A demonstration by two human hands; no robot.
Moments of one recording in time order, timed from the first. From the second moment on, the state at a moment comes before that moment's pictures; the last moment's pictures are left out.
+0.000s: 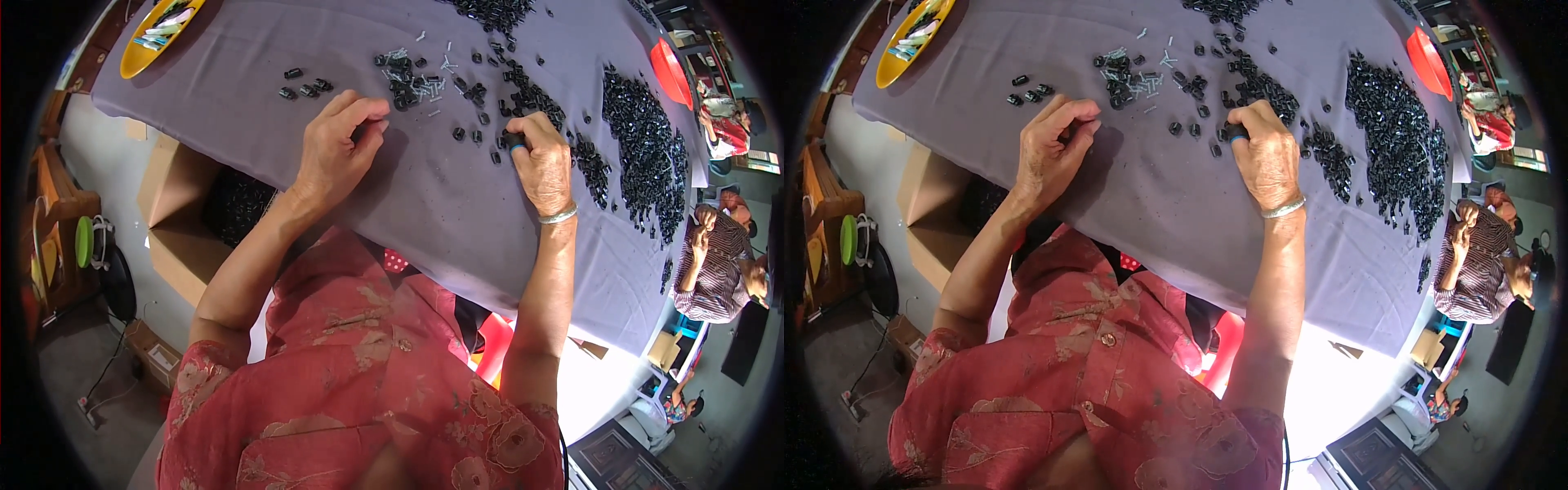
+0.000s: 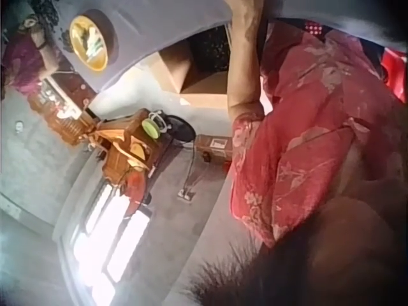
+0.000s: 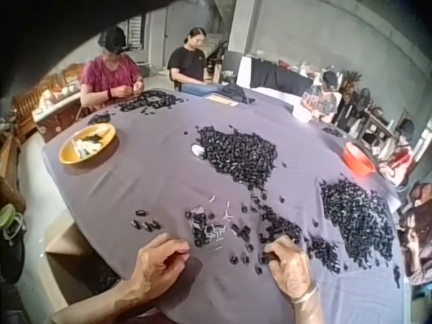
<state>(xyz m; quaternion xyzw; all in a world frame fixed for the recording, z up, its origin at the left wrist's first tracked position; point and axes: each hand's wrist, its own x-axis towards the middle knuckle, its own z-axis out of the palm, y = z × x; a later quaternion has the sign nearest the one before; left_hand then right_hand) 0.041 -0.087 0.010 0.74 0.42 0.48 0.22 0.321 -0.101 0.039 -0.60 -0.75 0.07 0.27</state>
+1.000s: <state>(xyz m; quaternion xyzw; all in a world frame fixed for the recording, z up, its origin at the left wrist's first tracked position) 0.045 -0.098 0.013 0.60 0.35 0.46 0.55 0.254 -0.077 0.049 -0.47 -0.81 0.12 0.33</state>
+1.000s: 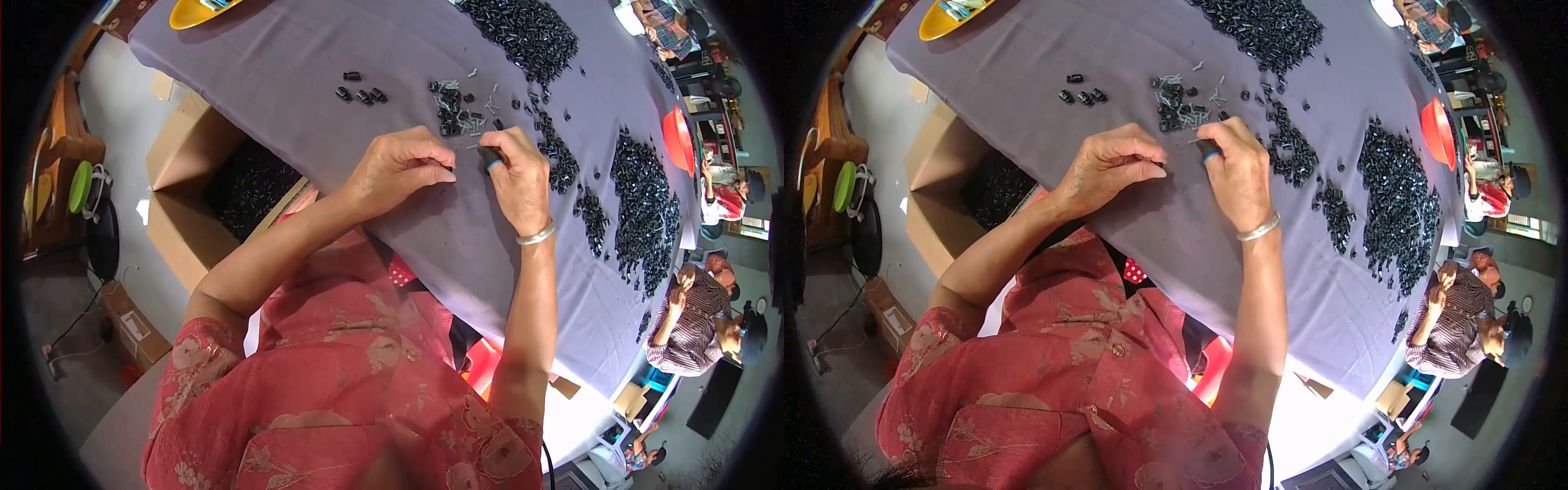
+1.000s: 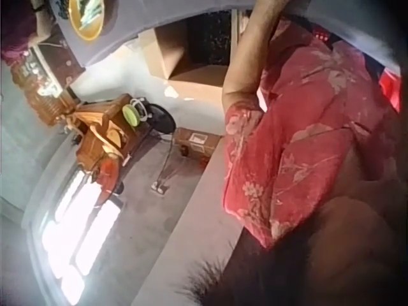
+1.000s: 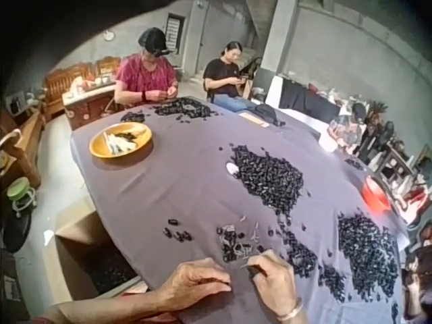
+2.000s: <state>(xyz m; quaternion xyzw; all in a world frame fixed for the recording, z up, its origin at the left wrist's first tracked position) 0.051 -0.094 0.003 0.56 0.36 0.48 0.57 0.225 -0.086 0.033 -0.43 -0.56 0.52 0.49</state>
